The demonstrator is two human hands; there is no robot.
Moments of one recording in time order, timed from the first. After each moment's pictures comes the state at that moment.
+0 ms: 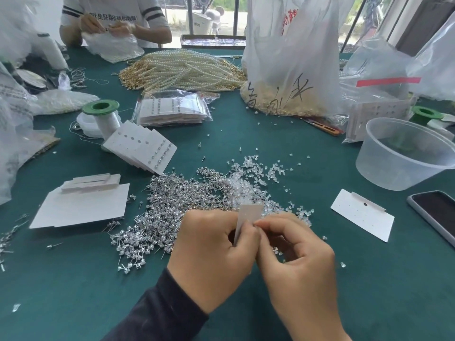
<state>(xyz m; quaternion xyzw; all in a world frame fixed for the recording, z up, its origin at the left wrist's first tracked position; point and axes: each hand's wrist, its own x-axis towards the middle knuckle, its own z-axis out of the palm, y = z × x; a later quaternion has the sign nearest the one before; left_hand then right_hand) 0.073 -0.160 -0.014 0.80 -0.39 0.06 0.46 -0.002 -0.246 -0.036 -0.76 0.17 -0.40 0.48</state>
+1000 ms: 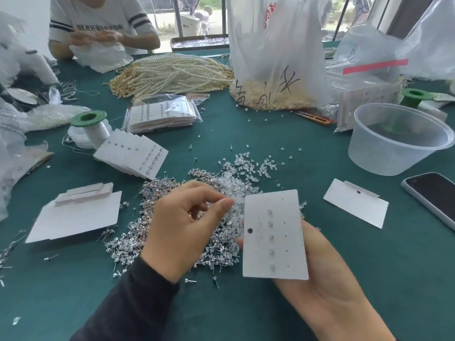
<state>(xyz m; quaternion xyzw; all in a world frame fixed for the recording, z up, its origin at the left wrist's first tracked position) 0.101 -0.160 -0.012 0.77 -0.37 0.00 0.52 -0.018 -0.269 -0.017 -0.34 0.18 -0.10 0.92</state>
